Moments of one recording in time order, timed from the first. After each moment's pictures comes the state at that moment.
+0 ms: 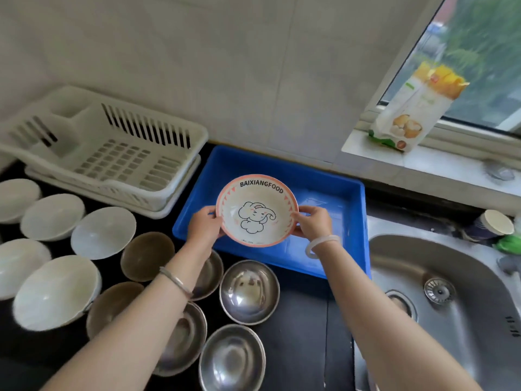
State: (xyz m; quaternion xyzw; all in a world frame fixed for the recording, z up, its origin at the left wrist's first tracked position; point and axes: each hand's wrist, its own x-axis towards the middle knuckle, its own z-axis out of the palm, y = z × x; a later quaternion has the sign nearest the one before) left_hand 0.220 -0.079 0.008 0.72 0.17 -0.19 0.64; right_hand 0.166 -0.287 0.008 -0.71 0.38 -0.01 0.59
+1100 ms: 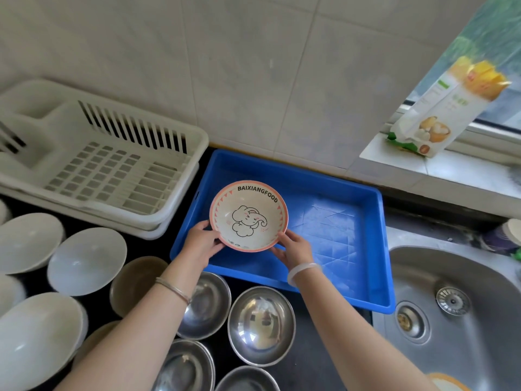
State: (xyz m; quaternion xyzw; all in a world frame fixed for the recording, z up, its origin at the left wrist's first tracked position) left_hand 0.284 -0.071 -0.051 0.60 0.27 -0.30 0.69; right_hand 0.203 -0.247 -0.074 -0.54 0.43 0.00 0.72
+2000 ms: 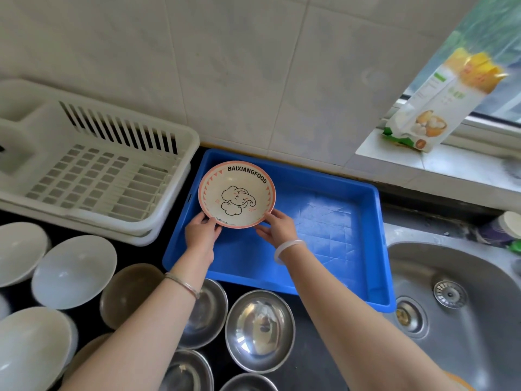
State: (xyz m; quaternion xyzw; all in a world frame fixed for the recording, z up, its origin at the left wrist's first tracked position) left_hand 0.295 -0.095 -0.053 0.60 0.27 -0.20 0.72; right_hand 0.252 -0.243 -0.059 -0.52 0.41 0.04 0.75
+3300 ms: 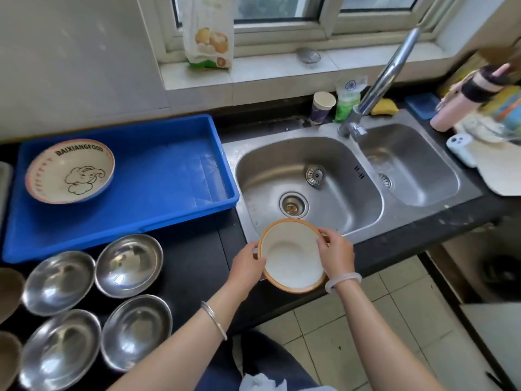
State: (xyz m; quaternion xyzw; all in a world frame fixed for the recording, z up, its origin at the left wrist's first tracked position) left_hand -0.060 -0.250 -0.032 0.75 -0.12 -0.51 0.41; right_hand -0.198 -0.374 -0.021 -0.73 0.59 -0.12 0.33
